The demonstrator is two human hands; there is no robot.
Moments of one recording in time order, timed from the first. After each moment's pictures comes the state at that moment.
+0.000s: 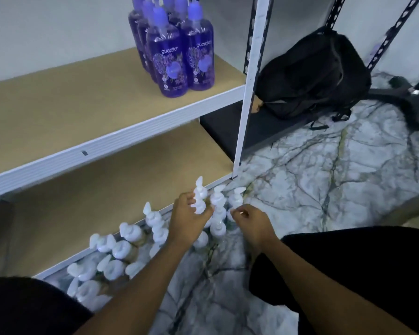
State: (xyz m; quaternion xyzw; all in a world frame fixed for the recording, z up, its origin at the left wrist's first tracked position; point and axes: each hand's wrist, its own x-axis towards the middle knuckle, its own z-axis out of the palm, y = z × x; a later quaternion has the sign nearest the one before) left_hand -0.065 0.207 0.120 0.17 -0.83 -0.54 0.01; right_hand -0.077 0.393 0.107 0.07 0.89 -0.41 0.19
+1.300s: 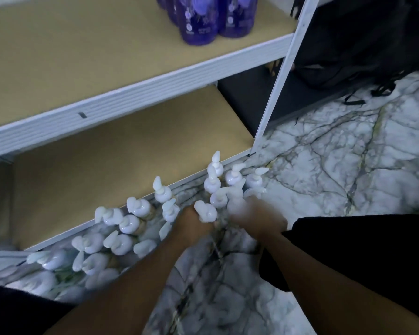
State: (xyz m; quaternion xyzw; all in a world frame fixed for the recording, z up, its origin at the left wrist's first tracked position) left_hand -0.055 0.154 0.023 0.10 -0.88 -0.42 -0.17; right_hand -0.087 0.356 0.046 0.07 0.95 -0.22 0.22
